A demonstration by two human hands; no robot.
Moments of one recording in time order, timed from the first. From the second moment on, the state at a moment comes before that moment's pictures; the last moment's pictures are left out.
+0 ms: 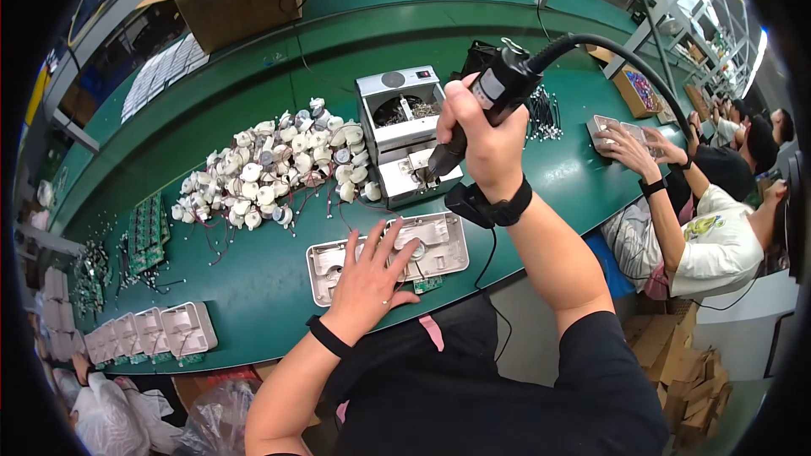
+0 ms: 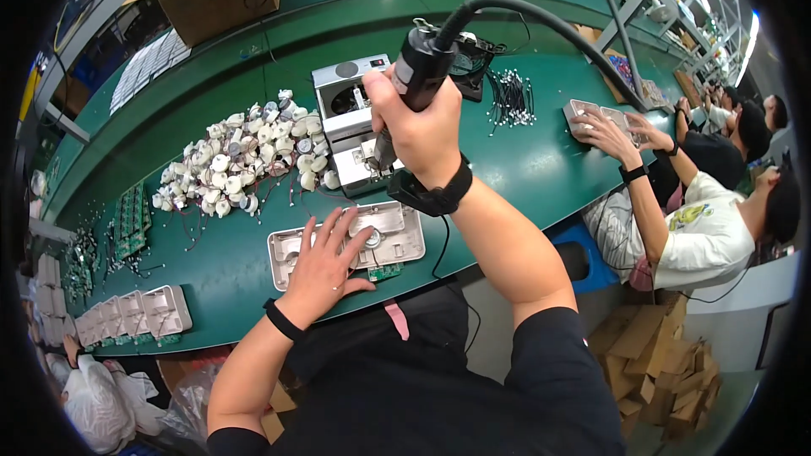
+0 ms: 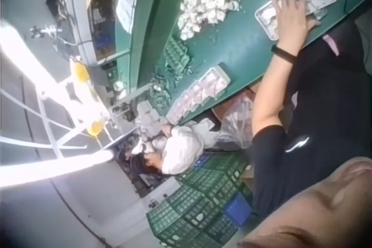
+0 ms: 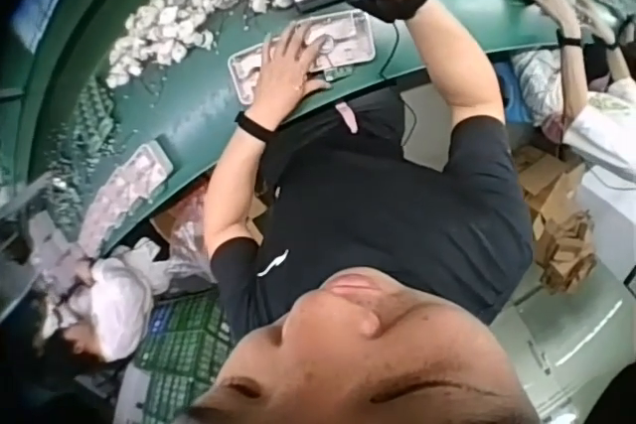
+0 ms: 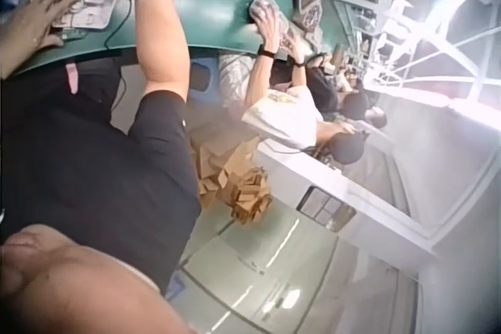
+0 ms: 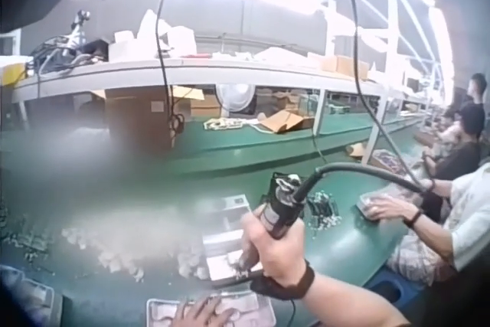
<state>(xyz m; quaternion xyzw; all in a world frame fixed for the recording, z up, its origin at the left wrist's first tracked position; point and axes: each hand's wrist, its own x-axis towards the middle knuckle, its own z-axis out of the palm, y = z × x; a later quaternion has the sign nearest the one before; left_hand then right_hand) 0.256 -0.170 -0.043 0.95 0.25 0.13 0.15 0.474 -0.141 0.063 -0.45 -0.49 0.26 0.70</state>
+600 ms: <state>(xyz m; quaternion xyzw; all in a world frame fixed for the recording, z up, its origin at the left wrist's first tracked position) 0.265 -0.173 -0.059 0.91 0.33 0.20 0.17 0.448 -0.209 0.007 -0.41 -0.51 0.32 0.68</state>
